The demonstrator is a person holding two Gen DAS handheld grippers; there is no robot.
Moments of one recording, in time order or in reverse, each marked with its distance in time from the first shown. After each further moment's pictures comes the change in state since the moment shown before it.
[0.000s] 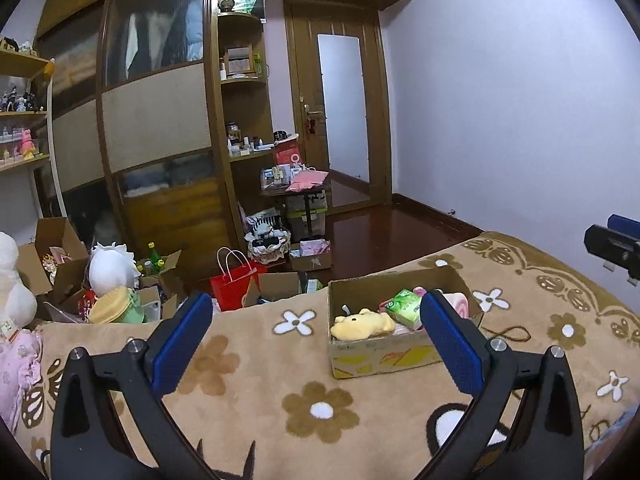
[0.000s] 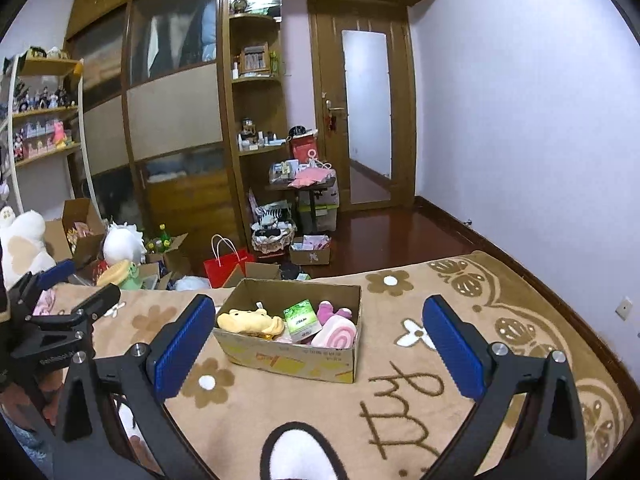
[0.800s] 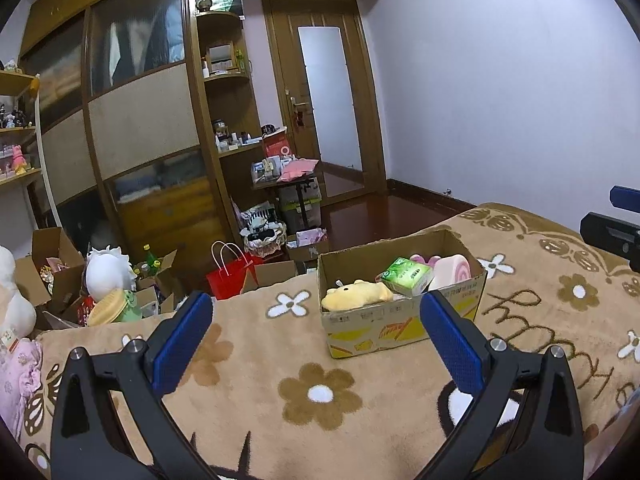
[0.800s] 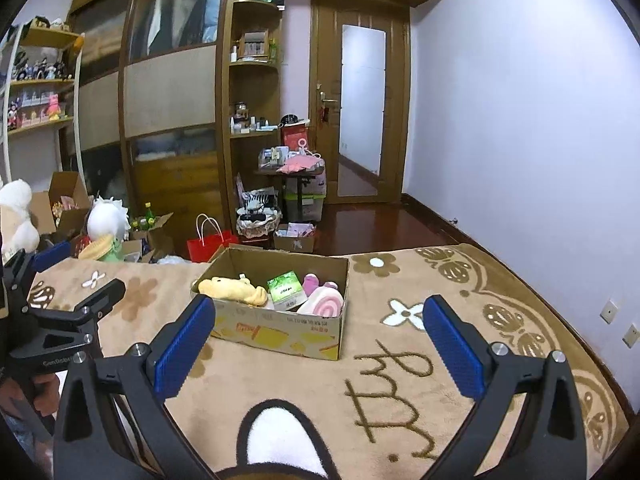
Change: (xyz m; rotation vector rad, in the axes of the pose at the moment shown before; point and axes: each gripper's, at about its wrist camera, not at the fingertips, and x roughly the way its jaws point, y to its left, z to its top) left arm 0.018 -0.024 -0.043 0.085 0.020 -0.005; right arm 0.008 0.007 -0.042 -0.071 0.027 -0.064
